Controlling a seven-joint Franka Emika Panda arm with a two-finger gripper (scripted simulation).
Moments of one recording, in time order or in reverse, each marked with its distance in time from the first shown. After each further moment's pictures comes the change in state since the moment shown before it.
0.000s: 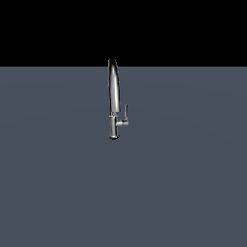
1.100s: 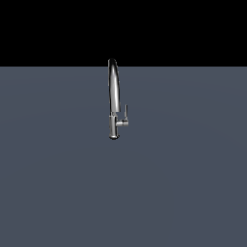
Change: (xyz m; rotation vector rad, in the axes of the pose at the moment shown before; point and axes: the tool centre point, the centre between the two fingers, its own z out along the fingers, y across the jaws) arm 0.107 -0.001 0.044 0.204 -0.269 0.238
